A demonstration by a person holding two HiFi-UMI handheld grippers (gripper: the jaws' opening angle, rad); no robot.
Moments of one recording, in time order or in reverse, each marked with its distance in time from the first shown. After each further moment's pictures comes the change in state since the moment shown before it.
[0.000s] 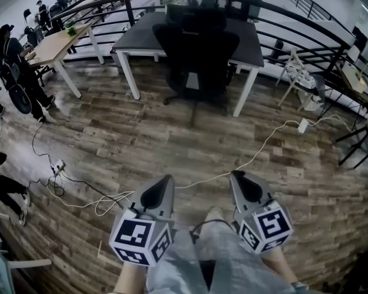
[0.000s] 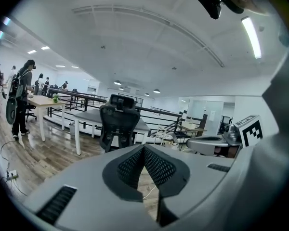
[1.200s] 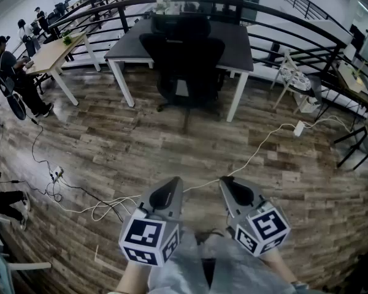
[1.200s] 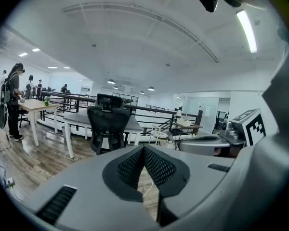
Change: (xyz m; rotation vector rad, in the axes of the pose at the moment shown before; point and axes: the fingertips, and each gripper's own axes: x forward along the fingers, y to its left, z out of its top) left arm 0.053 -0.079 0.015 0.061 0.023 -0.046; right arm -0.018 -0.042 0.009 0.057 0.002 0.113
